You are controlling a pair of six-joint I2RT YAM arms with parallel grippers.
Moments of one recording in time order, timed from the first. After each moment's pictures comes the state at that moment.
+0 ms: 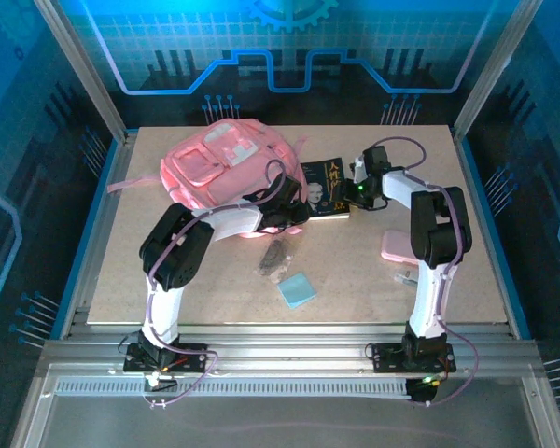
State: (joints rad) left arm -0.61 2.03 1.34 -0.18 0.08 -0.85; right arm 0.14 2.07 1.42 -0.46 -0.41 0.32
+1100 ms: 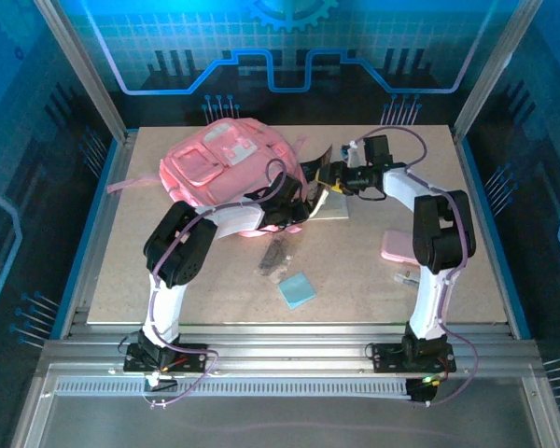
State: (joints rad) left arm -0.60 2.07 1.37 -0.19 0.08 -0.85; right arm 0.16 2.02 1.44 -0.28 -0.75 0.46
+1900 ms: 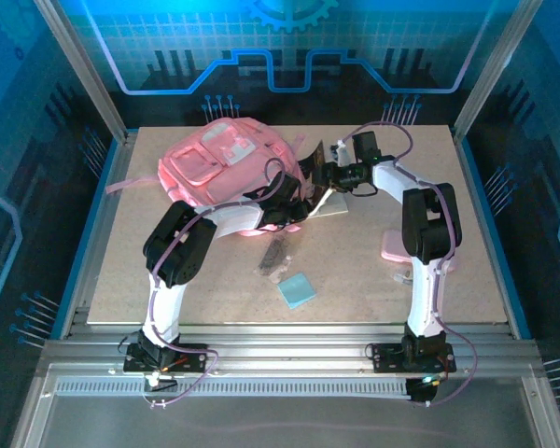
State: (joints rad) left arm -0.59 2.06 1.37 -0.19 0.08 -0.85; right arm 0.19 2.14 1.58 -0.40 -0.70 0.32
